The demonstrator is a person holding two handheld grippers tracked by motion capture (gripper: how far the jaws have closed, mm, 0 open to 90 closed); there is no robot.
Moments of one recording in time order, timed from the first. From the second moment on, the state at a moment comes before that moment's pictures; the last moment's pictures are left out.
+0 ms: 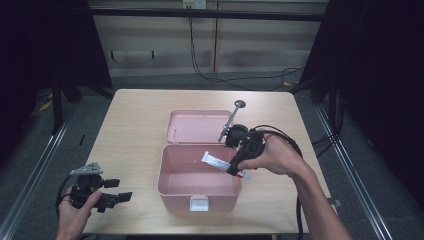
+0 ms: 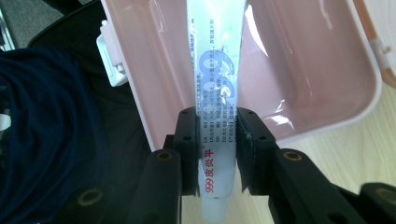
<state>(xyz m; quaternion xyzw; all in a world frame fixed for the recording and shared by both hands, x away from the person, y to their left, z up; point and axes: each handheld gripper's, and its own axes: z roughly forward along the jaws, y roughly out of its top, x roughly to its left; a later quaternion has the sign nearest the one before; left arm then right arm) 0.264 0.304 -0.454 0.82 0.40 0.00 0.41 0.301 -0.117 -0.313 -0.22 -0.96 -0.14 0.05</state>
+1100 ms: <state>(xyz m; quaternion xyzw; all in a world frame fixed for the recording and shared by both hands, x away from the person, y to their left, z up) 0.264 0.304 -0.454 0.82 0.39 -0.01 0.41 0.314 -0.055 -0.357 -0.16 -0.98 -0.10 0.10</state>
